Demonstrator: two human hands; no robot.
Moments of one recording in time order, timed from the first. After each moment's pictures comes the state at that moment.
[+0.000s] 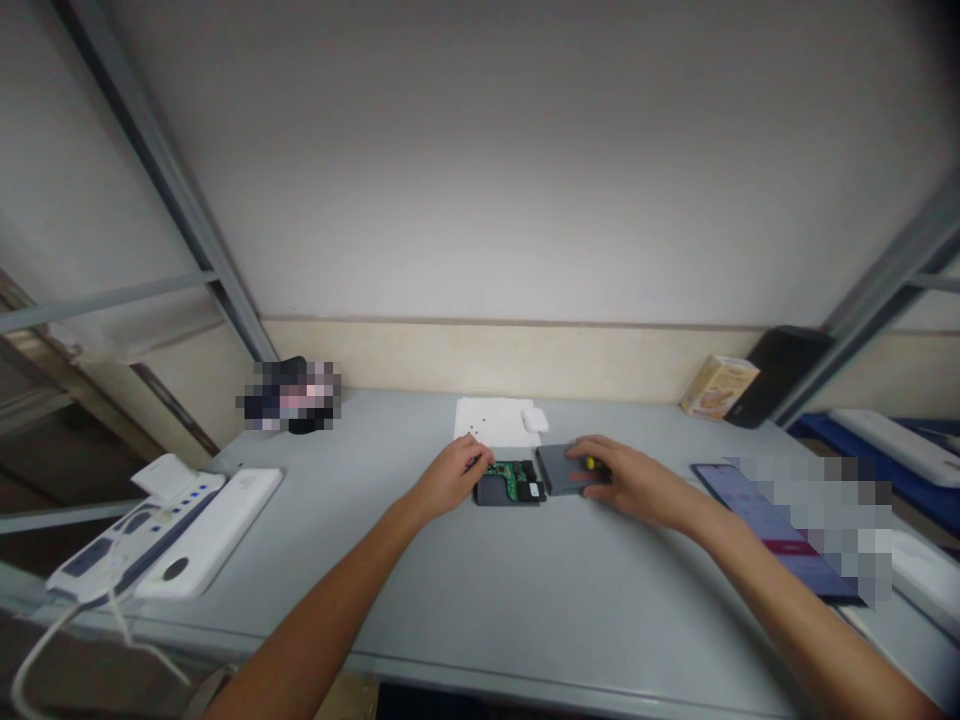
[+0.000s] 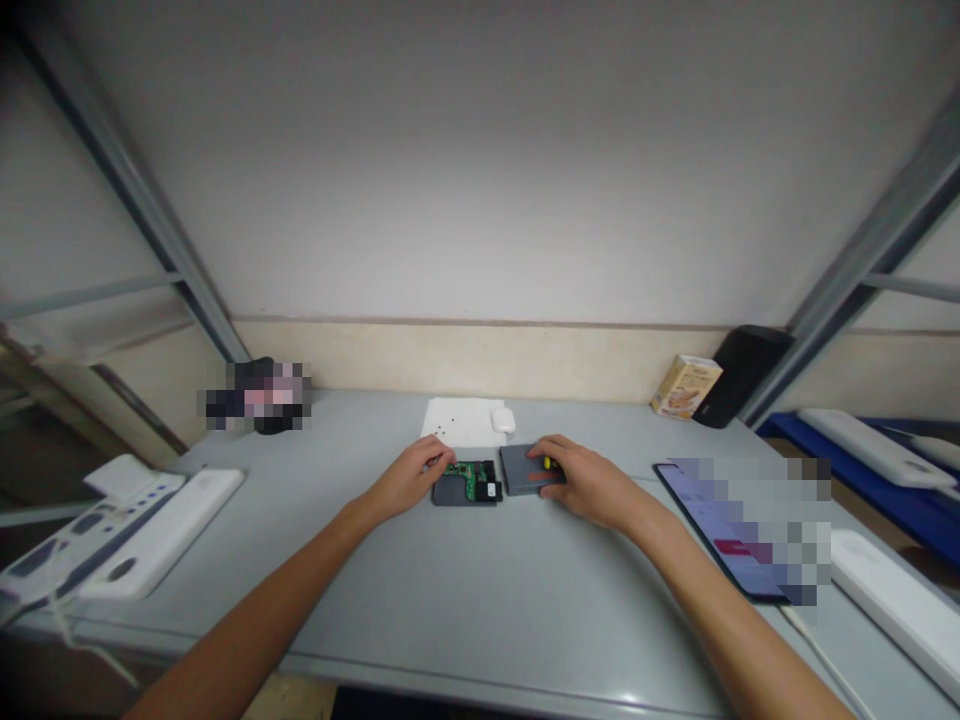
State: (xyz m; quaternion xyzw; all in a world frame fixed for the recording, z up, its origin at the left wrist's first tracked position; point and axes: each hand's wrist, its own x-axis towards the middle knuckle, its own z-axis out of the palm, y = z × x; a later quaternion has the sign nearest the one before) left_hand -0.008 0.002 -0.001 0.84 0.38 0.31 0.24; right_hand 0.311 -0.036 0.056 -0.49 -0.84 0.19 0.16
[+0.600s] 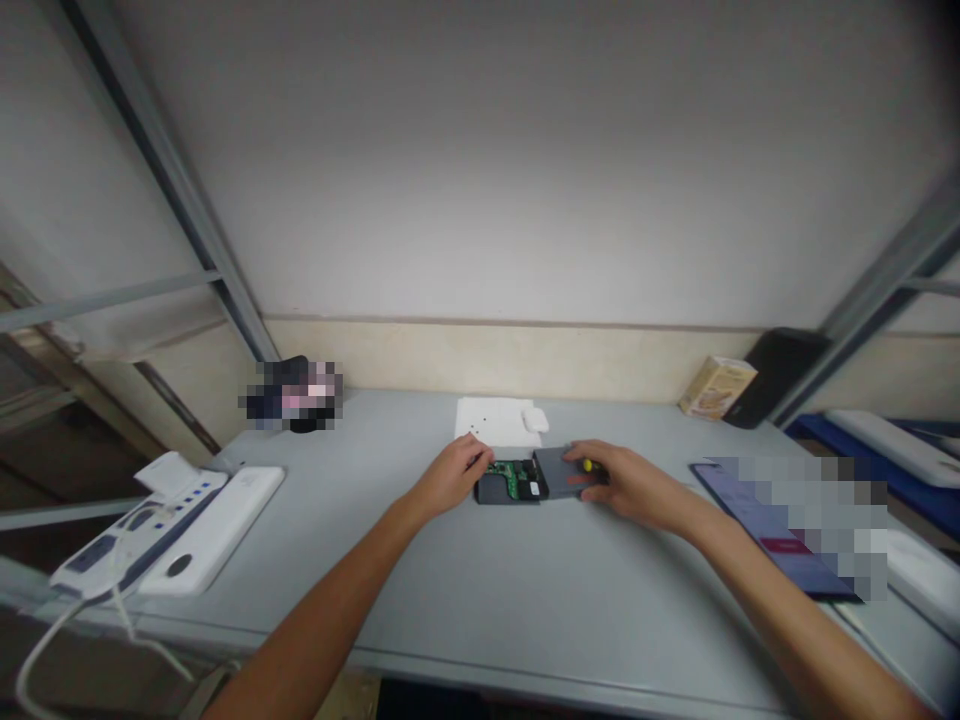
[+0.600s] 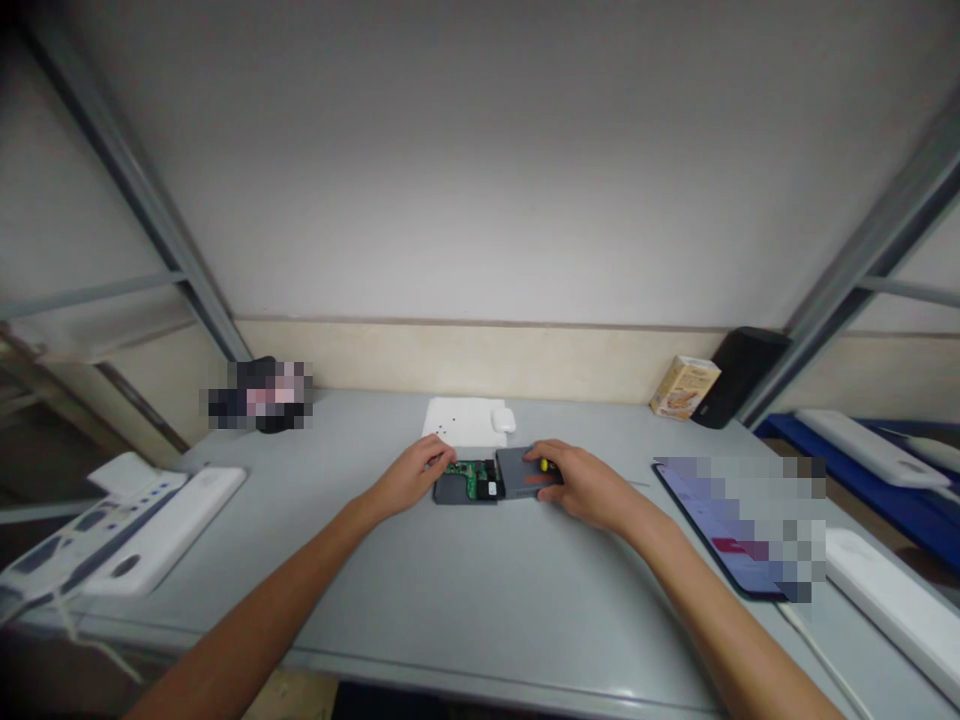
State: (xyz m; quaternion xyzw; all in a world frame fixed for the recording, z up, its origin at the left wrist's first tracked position) left_hand -0.008 0.003 -0.002 0.84 0.38 0.31 0.23; right_hand 0.309 -0.035 0.048 -0.48 -0.83 0.21 0.18
